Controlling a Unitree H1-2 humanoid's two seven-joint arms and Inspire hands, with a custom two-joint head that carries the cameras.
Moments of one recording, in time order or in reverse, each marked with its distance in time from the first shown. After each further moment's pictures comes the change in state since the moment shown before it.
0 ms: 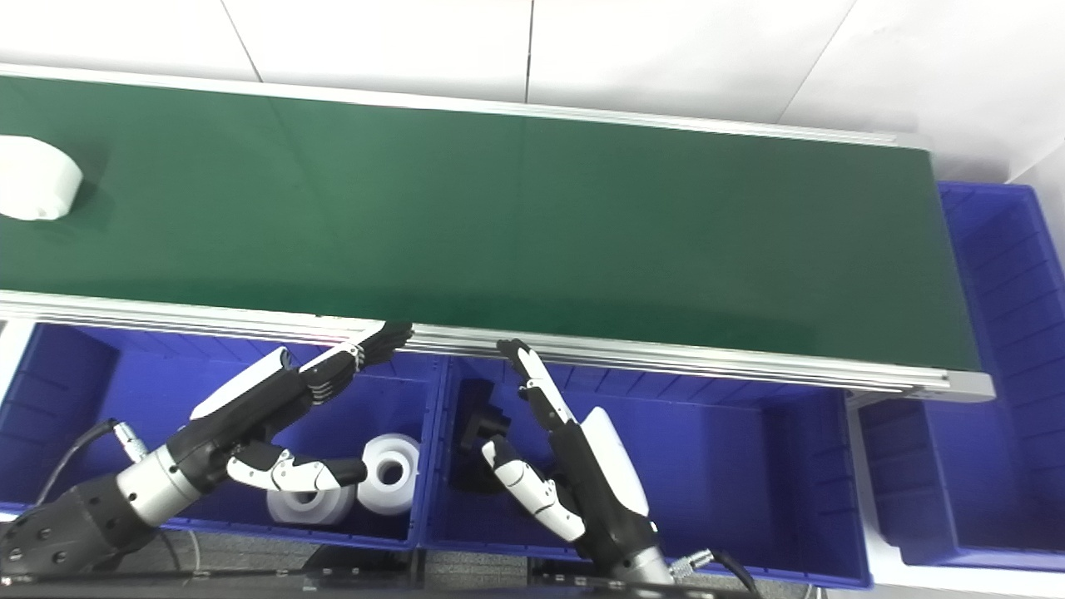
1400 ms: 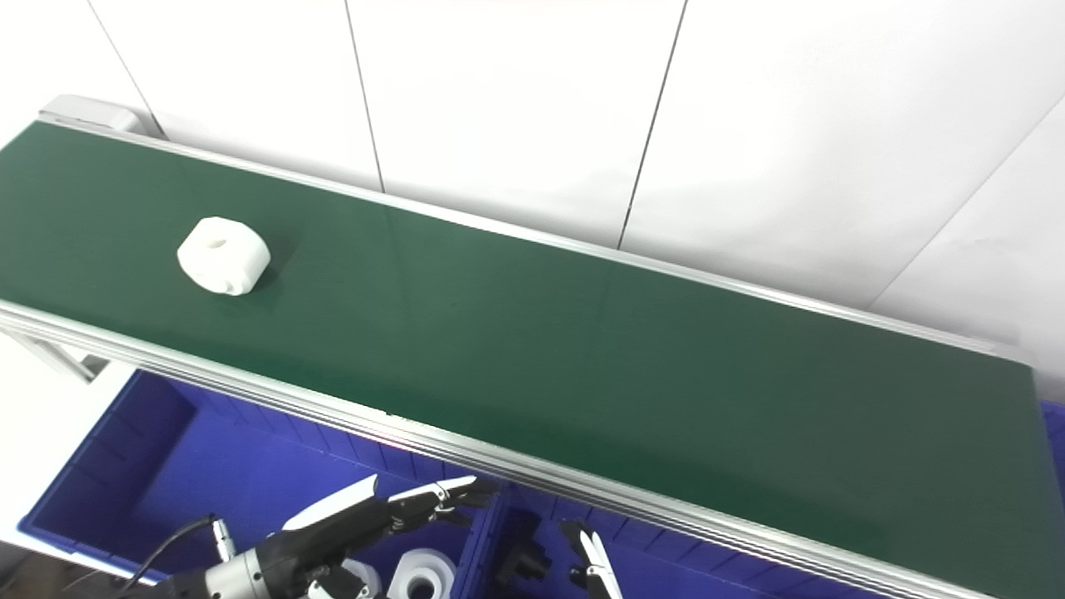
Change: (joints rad) left arm 0.020 -0.070 -0.032 0.098 0.090 -0.117 0.067; right arm 0.016 -0.037 -0.032 0.167 0.042 -0.177 -0.029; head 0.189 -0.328
